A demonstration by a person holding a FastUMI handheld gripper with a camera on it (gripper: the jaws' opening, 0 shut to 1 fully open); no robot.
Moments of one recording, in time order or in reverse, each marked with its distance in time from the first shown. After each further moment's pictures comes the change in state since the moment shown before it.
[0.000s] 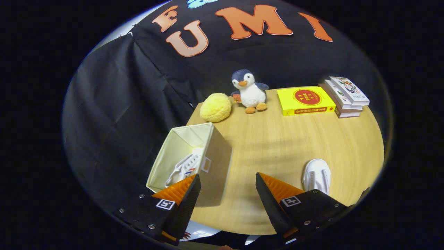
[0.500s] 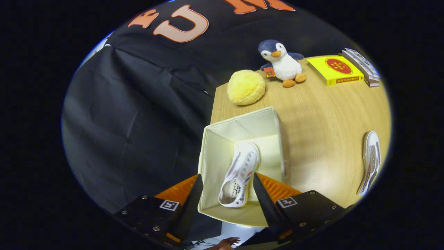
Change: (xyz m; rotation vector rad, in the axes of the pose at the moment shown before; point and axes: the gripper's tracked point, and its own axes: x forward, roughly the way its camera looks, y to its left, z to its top) arm 0.070 0.162 0.021 0.210 0.177 0.157
